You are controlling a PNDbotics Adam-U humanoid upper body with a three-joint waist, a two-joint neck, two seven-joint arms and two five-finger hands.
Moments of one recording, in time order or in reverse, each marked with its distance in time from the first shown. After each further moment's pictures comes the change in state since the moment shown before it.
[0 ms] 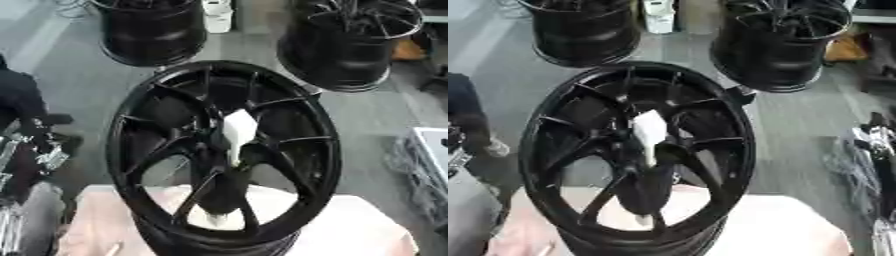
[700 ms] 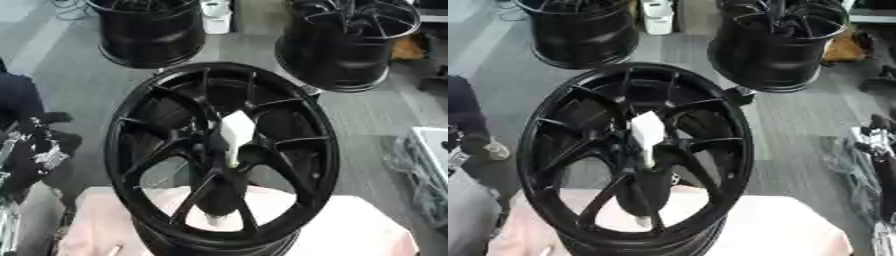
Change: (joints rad) left arm -0.045 0.124 -0.033 -0.026 0.038 -0.041 0.002; right arm 0.006 0.000 -0.005 0.000 0.000 0.000 0.000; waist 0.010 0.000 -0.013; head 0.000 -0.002
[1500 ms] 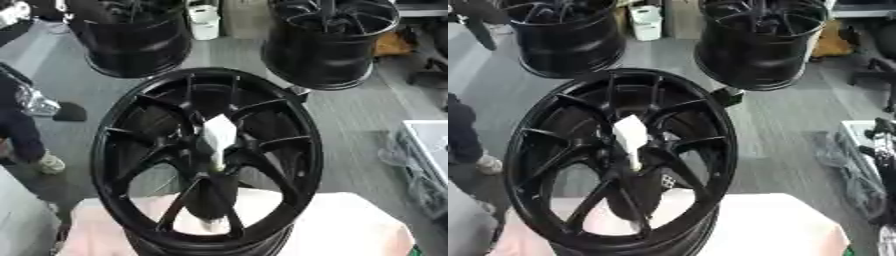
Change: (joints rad) left arm -0.554 0.599 -0.507 0.106 -0.048 -0.508 -0.320; right arm 0.002 -0.016 0.012 0.000 0.007 0.000 0.014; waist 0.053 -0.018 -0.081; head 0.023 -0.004
